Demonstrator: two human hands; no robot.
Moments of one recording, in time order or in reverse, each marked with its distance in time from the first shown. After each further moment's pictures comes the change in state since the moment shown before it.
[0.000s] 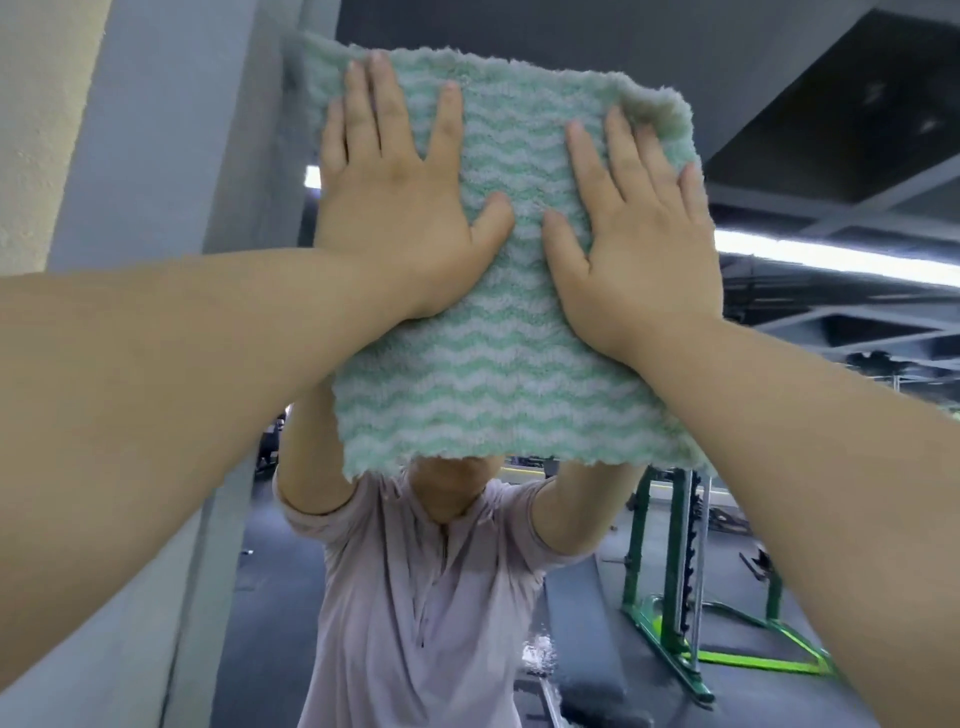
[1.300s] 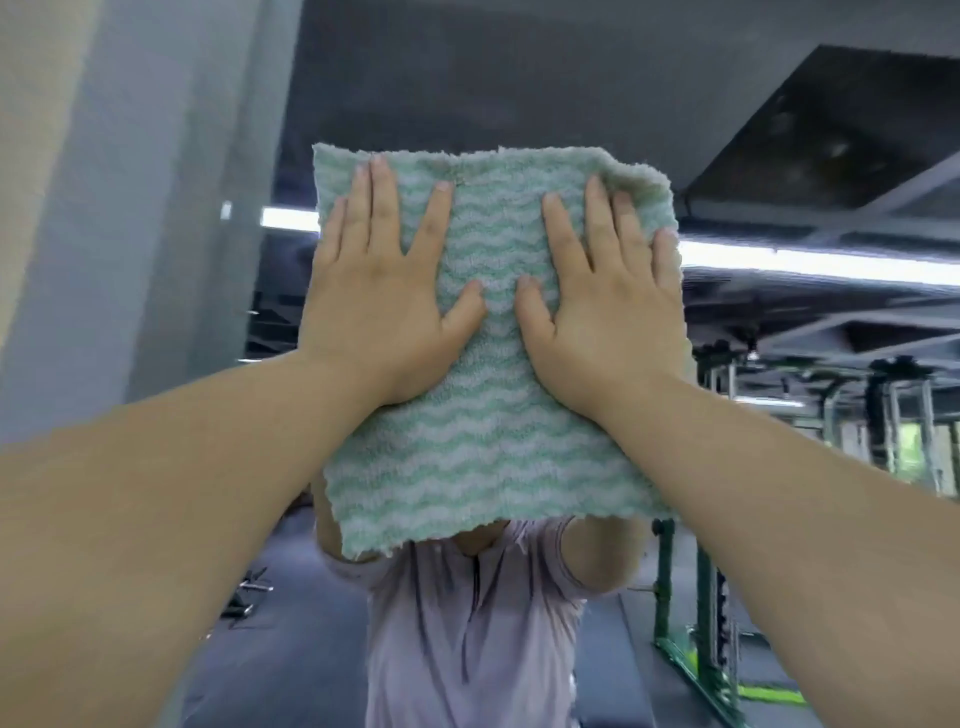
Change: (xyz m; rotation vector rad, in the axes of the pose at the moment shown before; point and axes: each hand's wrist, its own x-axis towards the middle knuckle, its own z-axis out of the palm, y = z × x) left_hand -0.023 0.033 0.001 -0.025 -0.003 0.080; right_hand -0.023 0.024 -0.010 0.033 -0.061 0.094
